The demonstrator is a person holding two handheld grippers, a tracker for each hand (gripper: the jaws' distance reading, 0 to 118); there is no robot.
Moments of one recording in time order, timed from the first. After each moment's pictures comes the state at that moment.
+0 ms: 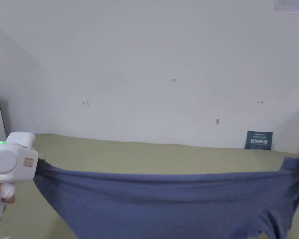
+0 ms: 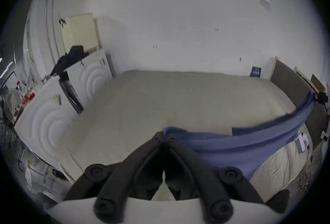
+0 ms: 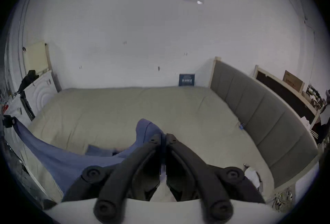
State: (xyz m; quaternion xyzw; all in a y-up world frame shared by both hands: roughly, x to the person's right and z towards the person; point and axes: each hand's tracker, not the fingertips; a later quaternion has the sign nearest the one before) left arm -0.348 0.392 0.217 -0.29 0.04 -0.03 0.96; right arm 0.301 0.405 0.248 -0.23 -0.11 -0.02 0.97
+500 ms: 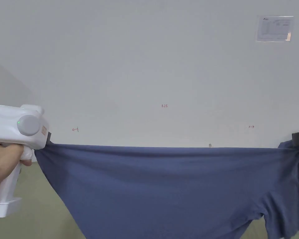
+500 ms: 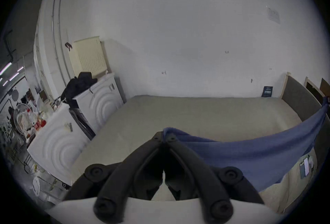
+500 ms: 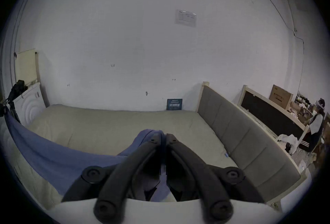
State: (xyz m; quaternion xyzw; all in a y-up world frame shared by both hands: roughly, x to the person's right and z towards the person) left arm -0.301 0.484 0.101 -0.24 0.09 -0.06 0.96; right arm 0.311 0.497 0.165 -0.18 -0.16 0.01 0.97
